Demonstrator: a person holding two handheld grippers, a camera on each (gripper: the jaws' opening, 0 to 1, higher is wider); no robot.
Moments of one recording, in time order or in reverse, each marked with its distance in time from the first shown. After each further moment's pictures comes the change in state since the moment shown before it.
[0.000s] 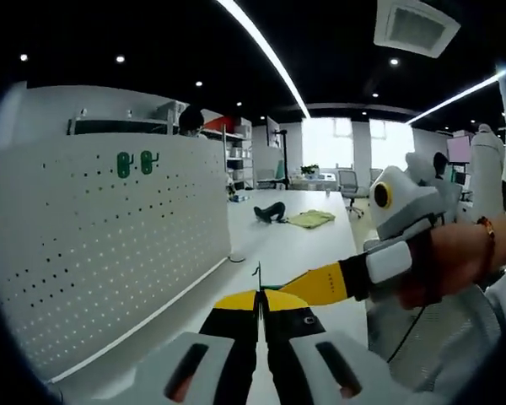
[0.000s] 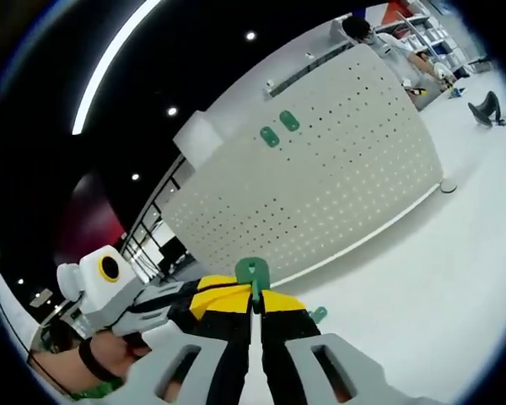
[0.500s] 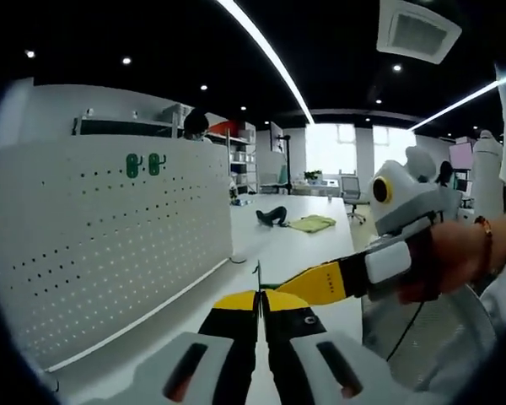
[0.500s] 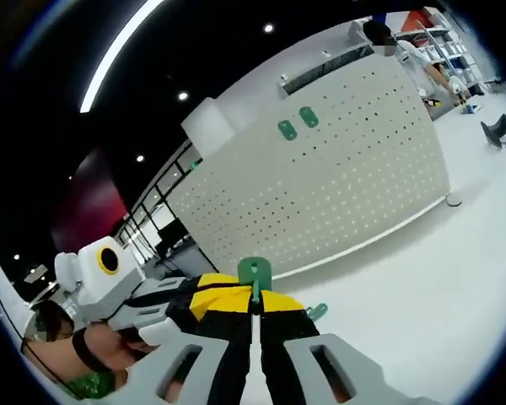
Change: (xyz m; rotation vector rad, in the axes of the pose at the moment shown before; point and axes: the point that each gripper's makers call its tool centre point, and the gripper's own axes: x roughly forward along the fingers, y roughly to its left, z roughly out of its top) left arm -0.019 -0.001 -0.001 -0.036 -0.021 0.025; right arm 0.000 0.018 -0.007 -0.126 0.060 -0.002
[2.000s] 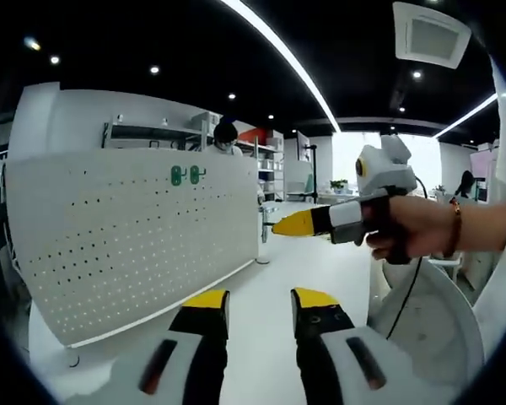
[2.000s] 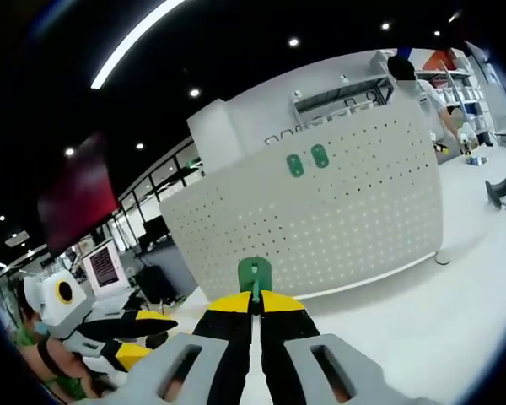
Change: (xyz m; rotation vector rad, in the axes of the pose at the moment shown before) left arm -0.065 0.013 0.003 -0.029 -0.037 0.139; right arm 0.011 -0.008 0.057 -0.167 -0.053 -0.064
